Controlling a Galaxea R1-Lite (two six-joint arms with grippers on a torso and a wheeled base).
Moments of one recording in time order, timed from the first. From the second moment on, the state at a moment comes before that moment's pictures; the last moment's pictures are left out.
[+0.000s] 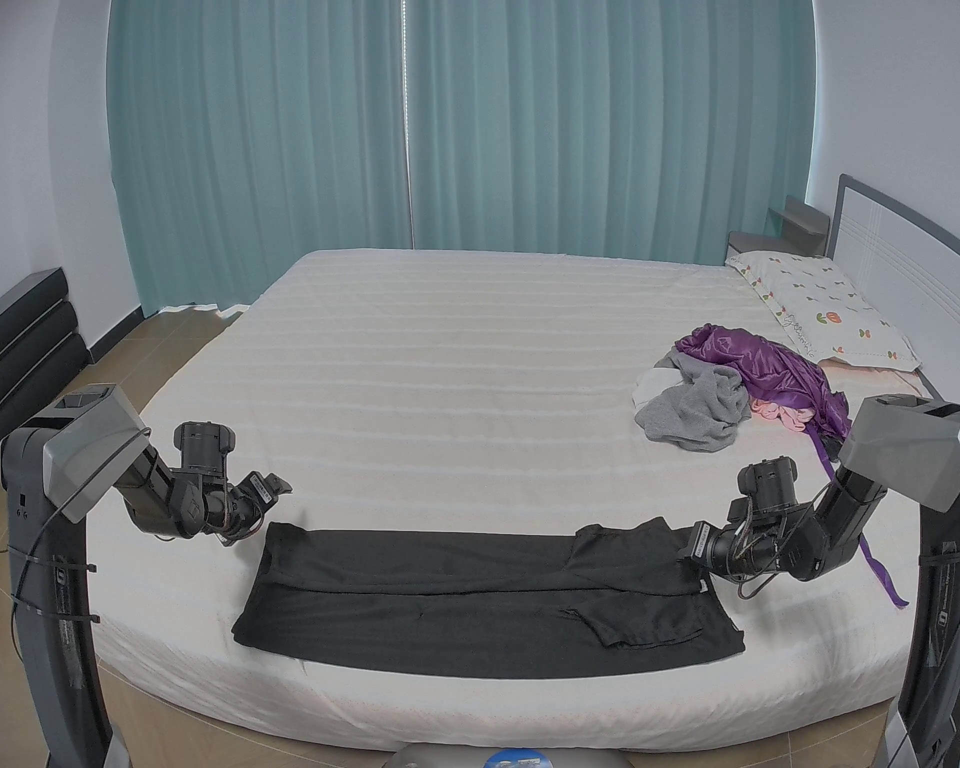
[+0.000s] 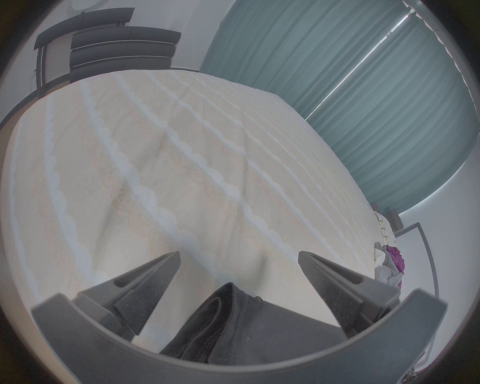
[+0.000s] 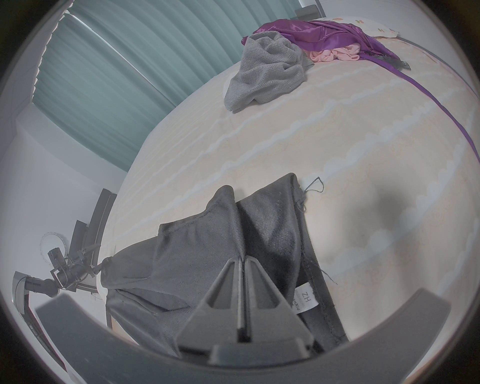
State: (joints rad) left arm 0.06 2.42 -1.15 -0.51 -0.09 -0.70; right arm 0.15 2.34 -0.82 -0.69 0.19 0.56
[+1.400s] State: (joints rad) left arm 0.04 2.23 -0.88 -0.50 -0.27 -0.54; right arm 0.11 2.16 -0.43 -1.01 0.26 1.03
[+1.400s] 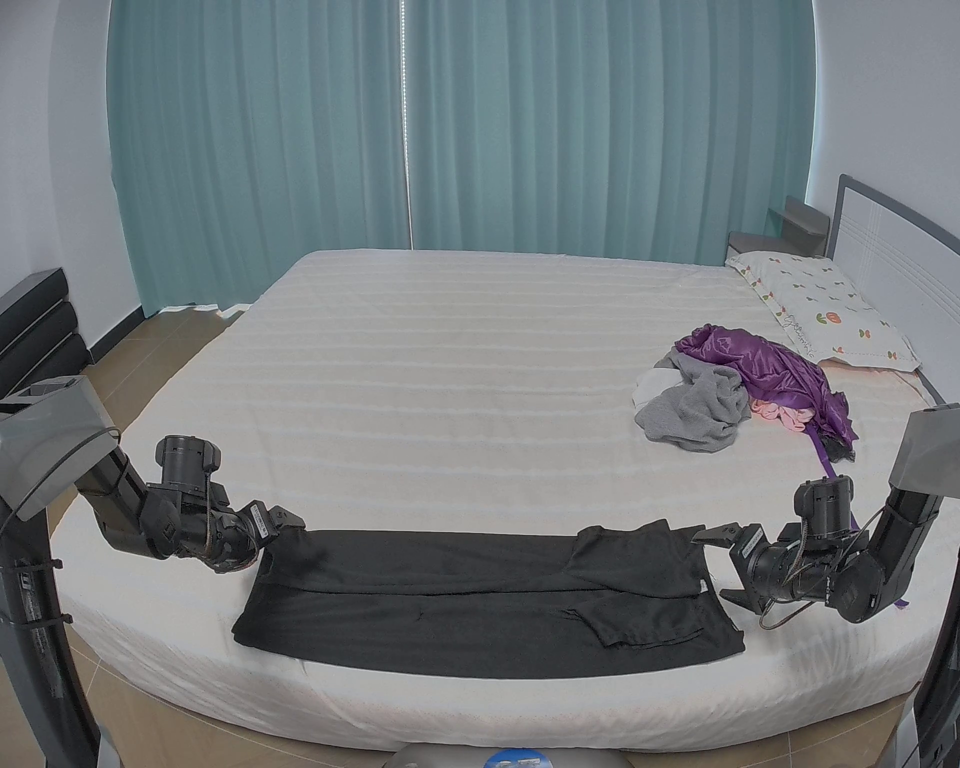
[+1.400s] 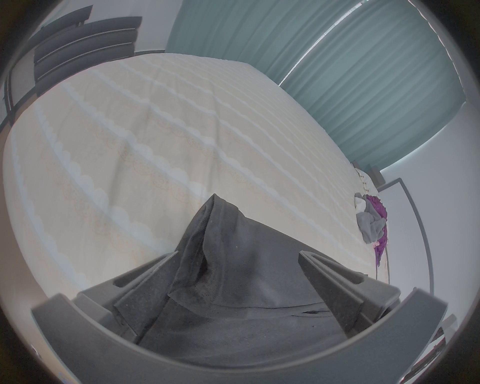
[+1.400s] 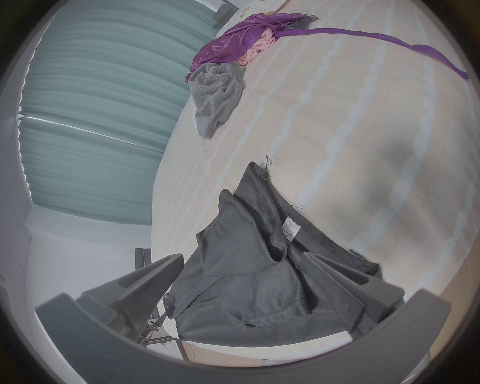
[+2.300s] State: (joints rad) left arm 0.04 2.29 -0.87 -0.51 -0.26 -0.33; right arm 0.12 2.17 -0.42 -1.01 0.26 1.02
